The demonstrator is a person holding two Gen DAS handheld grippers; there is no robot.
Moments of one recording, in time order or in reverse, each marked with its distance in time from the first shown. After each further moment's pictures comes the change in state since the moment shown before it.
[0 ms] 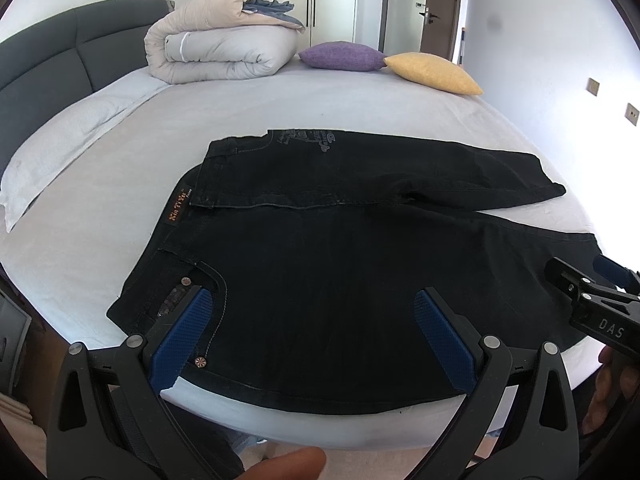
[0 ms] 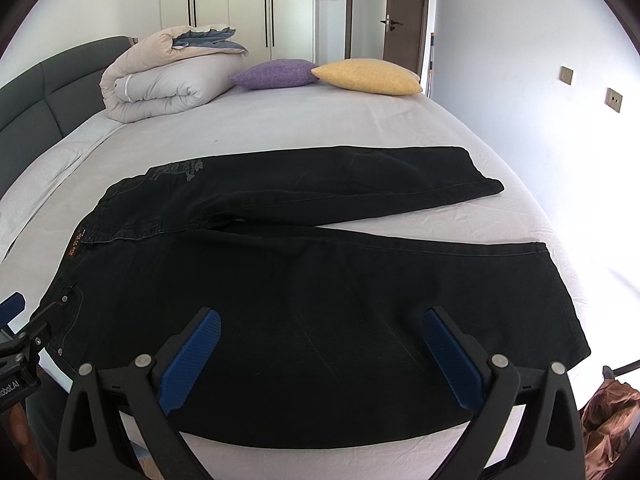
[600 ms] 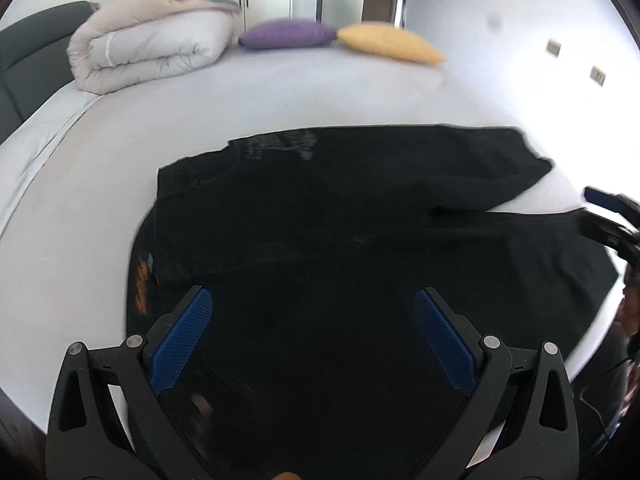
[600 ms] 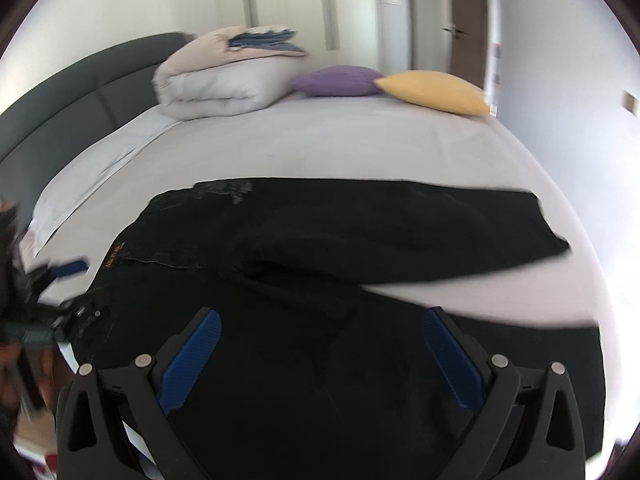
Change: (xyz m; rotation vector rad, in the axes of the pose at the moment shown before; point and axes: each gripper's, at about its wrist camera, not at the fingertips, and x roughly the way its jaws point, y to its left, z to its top) left arm 0.107 0.060 0.095 0.185 0.124 -0.201; right arm 0.040 0.006 0.073 -0.175 -0.004 0.266
